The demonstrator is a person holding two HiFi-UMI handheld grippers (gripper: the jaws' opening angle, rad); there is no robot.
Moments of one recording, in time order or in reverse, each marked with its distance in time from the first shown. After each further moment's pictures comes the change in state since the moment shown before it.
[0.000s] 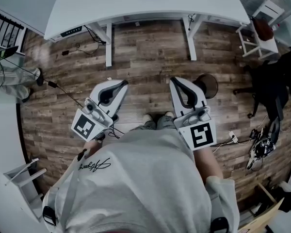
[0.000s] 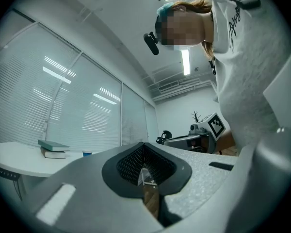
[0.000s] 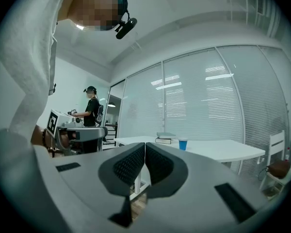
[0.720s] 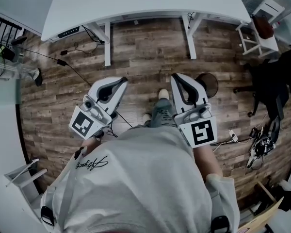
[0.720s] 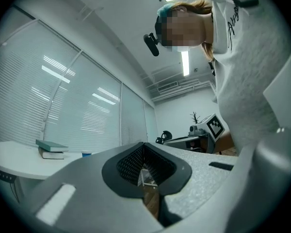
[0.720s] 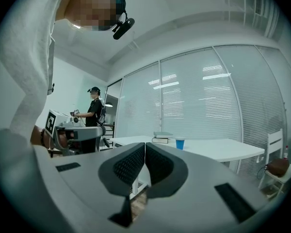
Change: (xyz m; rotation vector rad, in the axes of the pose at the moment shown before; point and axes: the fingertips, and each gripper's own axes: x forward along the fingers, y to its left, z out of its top) left arm 0.013 0.014 -0.004 -0.002 -0.005 -0.017; right arm 0.013 -0.018 -0.005 0.010 0.007 -0.025
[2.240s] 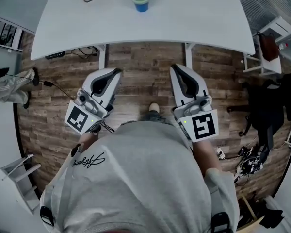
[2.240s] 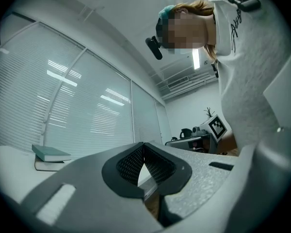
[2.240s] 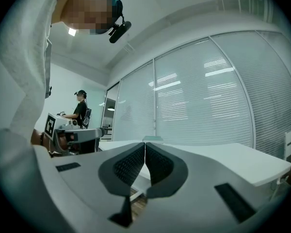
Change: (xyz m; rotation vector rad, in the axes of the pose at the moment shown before) left arm 0.154 0.125 -0.015 0.033 -0.030 0.113; right arm 0.121 -0.175 0.009 0.015 -0.042 0.083
